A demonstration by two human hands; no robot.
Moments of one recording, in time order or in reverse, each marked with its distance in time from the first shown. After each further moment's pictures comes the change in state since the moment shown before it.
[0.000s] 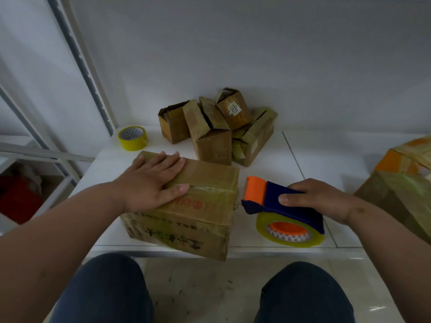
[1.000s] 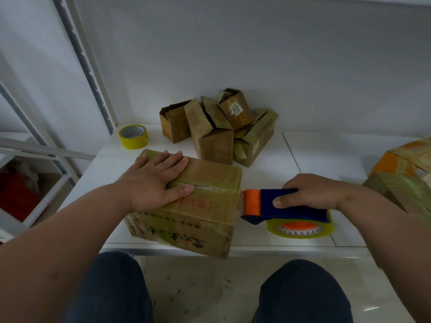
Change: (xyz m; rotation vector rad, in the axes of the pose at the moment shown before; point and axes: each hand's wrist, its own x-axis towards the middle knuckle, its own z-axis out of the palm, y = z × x) left_hand 0.000 0.000 0.006 -0.015 0.065 -0.010; right_hand 0.008 -0.027 -0.003 -0.366 -0.075 0.132
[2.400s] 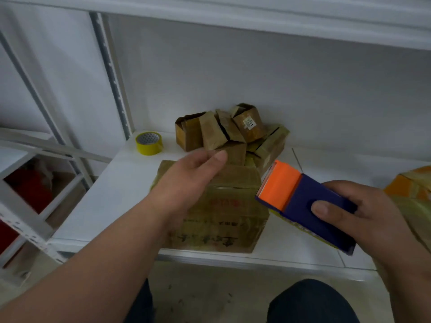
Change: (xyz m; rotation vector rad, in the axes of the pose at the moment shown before) left_hand -0.041 0.079 -0.041 -1.333 0.396 -0.140; right_hand -0.098 -0.047 0.023 0.390 0.654 -0.367
